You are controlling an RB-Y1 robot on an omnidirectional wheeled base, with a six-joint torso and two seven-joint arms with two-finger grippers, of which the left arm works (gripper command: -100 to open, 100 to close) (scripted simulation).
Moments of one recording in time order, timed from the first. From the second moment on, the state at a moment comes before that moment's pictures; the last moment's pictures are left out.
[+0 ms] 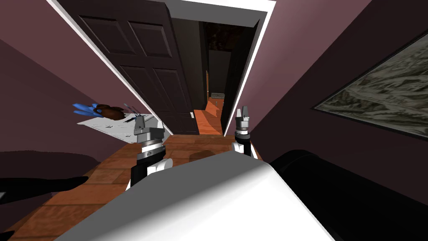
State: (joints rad) arm 0.47 0.00 -0.04 -2.29 0.09 -0.37 0.00
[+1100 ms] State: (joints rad) arm 0.37 0.03 -0.06 -2.02 0.06 -0.44 0.01
